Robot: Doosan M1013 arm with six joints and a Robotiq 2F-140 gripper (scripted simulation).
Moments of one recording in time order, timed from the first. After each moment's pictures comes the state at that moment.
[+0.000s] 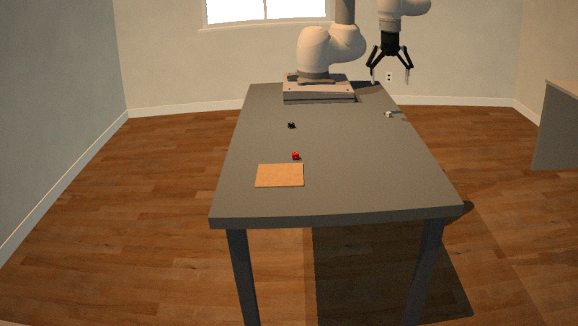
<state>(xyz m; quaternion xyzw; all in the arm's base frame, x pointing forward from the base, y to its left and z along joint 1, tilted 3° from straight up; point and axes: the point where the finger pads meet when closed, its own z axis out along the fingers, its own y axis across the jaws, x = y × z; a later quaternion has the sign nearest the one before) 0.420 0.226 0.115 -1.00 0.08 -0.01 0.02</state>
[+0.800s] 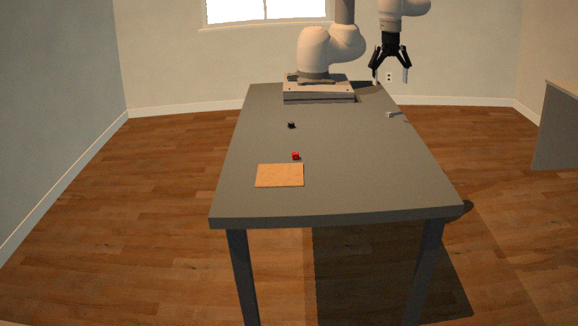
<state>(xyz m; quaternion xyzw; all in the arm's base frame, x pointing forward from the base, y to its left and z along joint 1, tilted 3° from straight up) 0.419 0.228 0.114 -1.00 -0.06 -0.01 0.02</state>
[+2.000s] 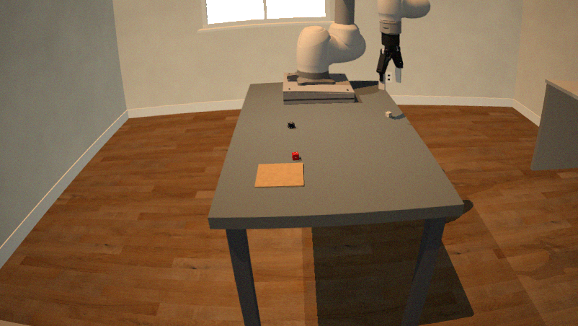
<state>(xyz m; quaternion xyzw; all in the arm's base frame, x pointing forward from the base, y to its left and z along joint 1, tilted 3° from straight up) 0.416 0.230 0.105 -0.94 -0.33 -0.02 0.01</state>
